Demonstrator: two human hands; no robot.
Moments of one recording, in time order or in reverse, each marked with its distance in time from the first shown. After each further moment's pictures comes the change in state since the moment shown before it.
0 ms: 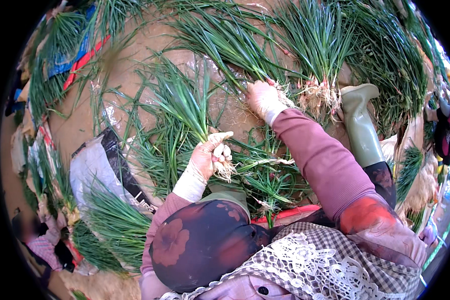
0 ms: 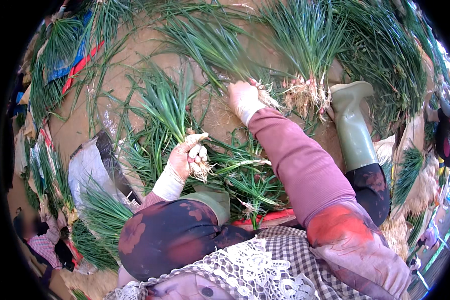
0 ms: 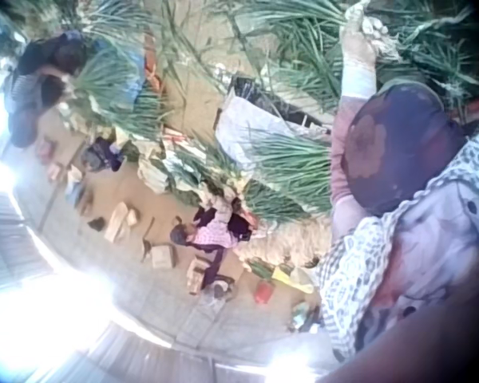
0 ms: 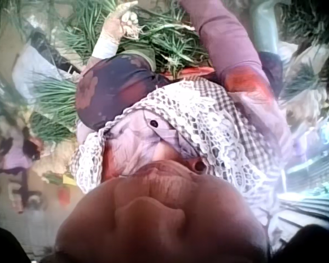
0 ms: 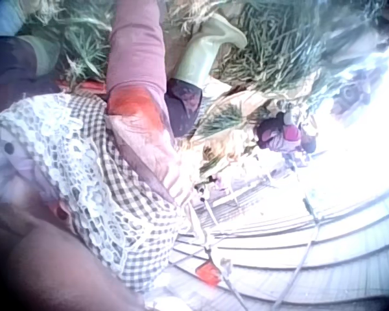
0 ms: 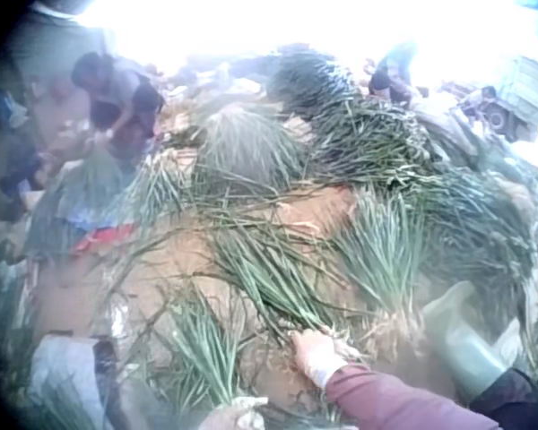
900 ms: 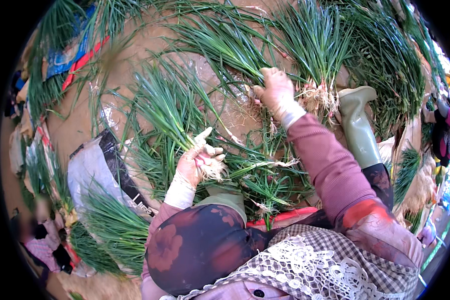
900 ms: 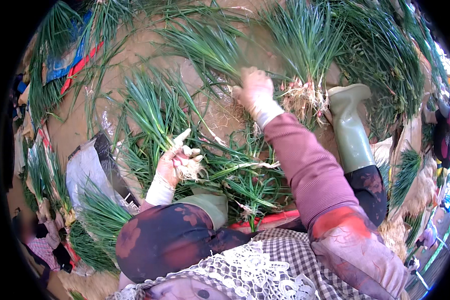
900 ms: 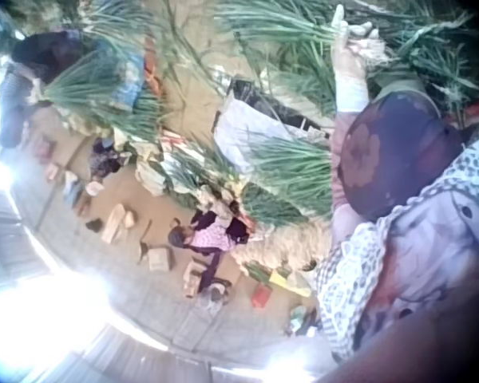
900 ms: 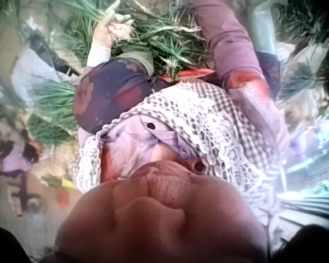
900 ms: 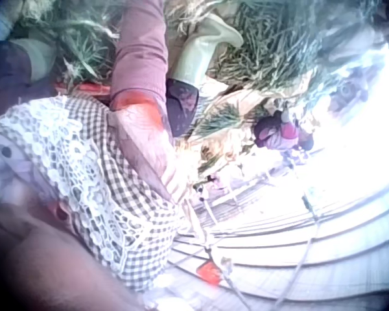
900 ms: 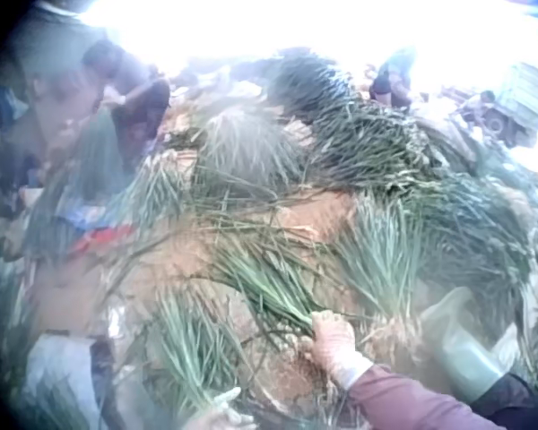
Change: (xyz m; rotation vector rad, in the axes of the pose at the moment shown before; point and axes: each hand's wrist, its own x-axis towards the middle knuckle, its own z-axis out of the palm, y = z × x) left_hand -0.018 0.010 0.001 -0.078 0.164 0.062; right_hand -0.011 0.023 -0.036 0.013 0.342 0.068
